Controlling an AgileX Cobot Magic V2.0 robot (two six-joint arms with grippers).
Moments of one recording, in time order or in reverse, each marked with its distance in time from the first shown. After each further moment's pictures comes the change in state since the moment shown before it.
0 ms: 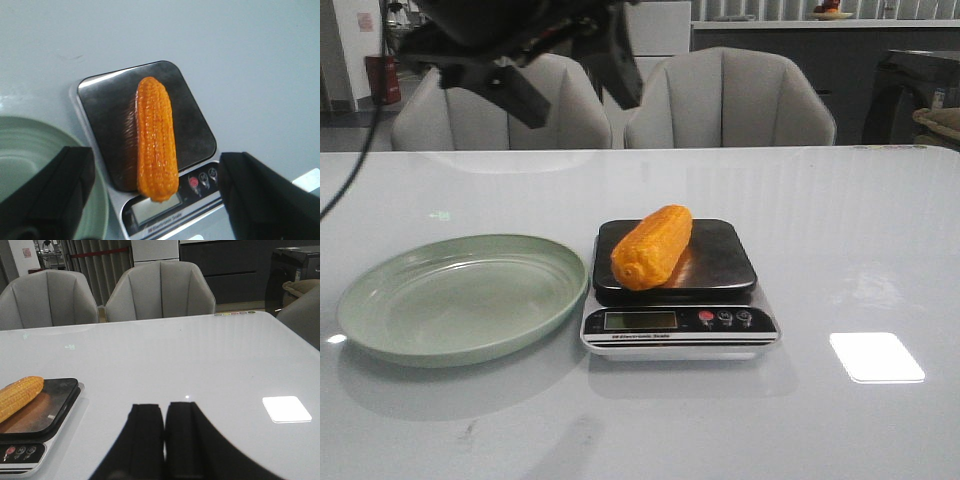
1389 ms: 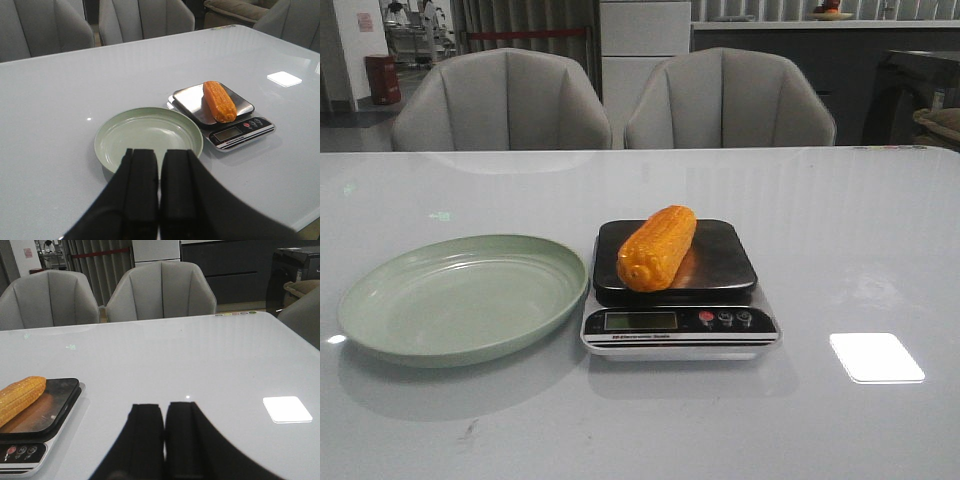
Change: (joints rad) left arm 0.036 -1.511 0.686 0.355 0.344 0.008; right arm 0.000 0.000 0.000 0.000 -0.004 0.000
